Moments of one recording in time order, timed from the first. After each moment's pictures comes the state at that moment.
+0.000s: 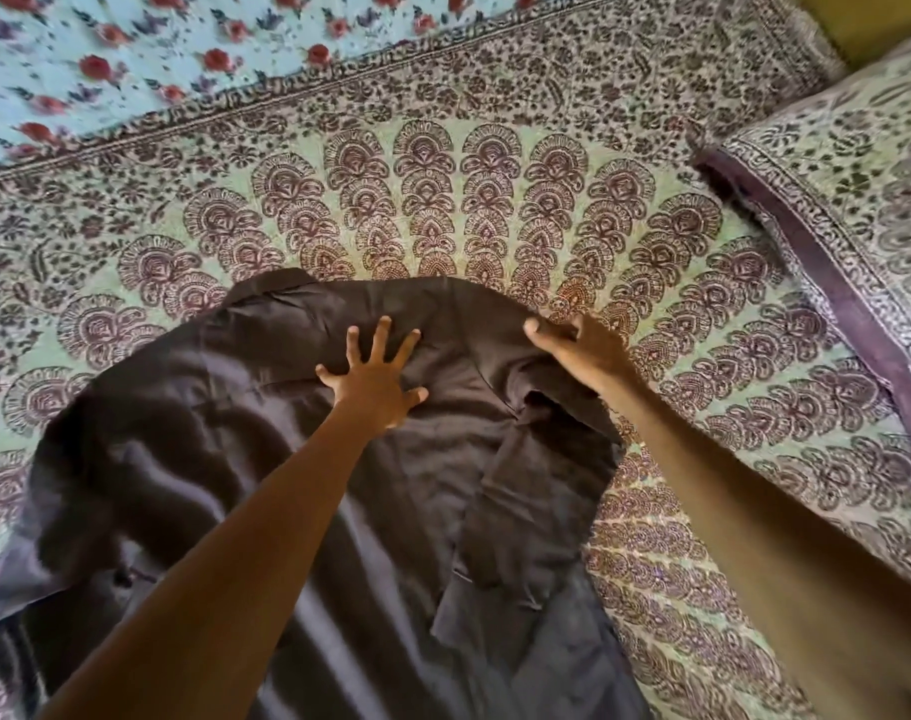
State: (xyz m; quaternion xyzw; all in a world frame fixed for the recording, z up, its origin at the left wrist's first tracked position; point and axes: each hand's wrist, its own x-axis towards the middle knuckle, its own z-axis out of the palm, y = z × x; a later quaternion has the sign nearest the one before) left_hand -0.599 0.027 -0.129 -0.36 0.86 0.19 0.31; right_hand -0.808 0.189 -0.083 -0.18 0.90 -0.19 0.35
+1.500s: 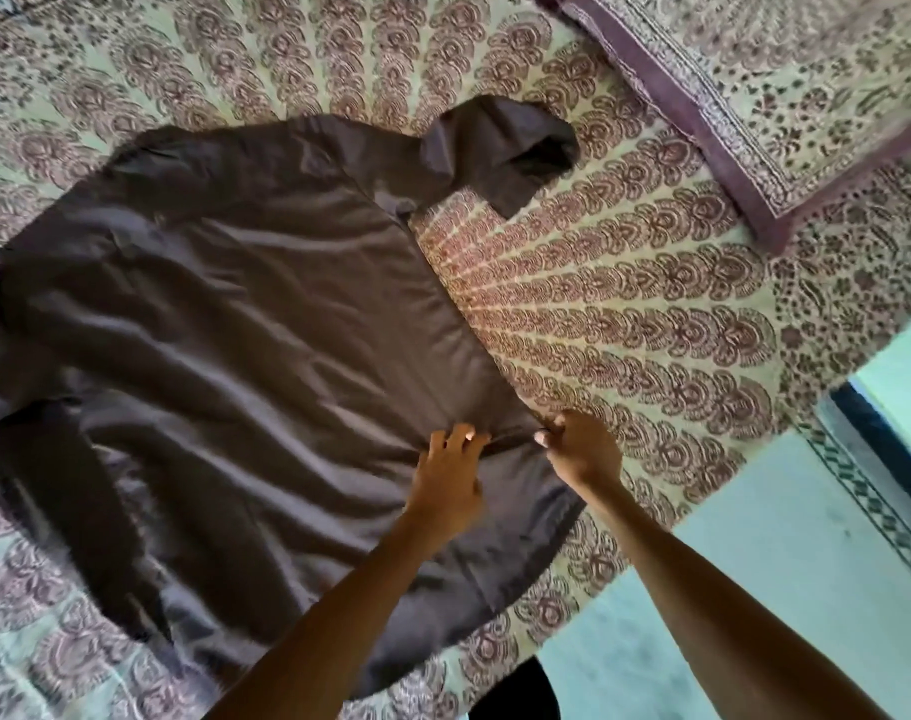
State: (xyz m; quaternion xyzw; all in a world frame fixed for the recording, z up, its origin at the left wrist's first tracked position) left_hand -0.440 0.424 -0.115 -0.18 0.92 0.29 0.17; right_hand -0.577 0.552 -0.093 -0.13 0.94 -0.07 0.31
